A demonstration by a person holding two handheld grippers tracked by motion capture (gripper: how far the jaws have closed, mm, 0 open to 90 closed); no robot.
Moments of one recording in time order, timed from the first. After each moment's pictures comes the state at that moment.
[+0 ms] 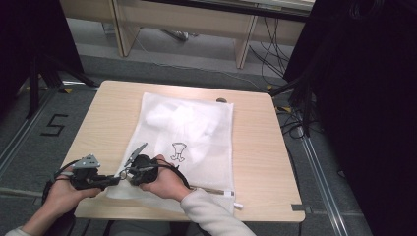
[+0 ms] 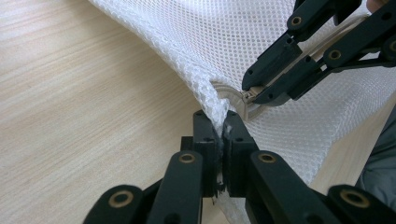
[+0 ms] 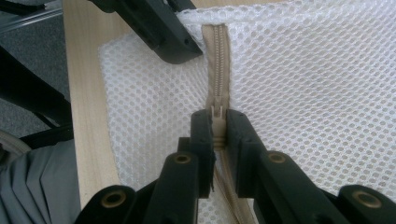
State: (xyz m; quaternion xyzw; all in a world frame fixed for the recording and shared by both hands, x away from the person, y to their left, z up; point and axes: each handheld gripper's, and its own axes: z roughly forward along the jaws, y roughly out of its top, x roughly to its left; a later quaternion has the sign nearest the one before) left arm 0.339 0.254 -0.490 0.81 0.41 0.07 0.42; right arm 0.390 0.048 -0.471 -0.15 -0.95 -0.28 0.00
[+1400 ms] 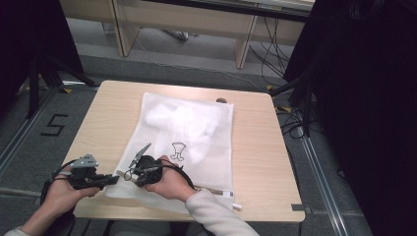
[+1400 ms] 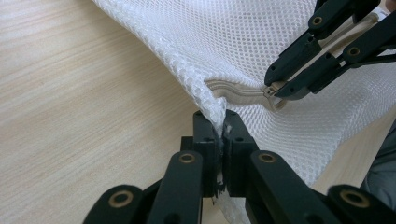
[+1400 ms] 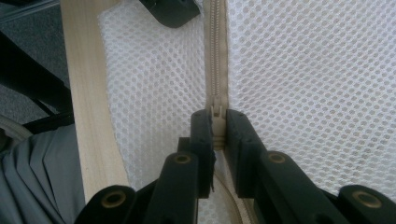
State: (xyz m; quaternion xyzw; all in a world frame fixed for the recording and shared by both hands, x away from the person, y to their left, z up) left arm 0.339 0.257 -0.490 0.80 0.42 0.07 0.42; right arm 0.388 0.037 -0.471 -0.16 -0.95 -0.26 0.01
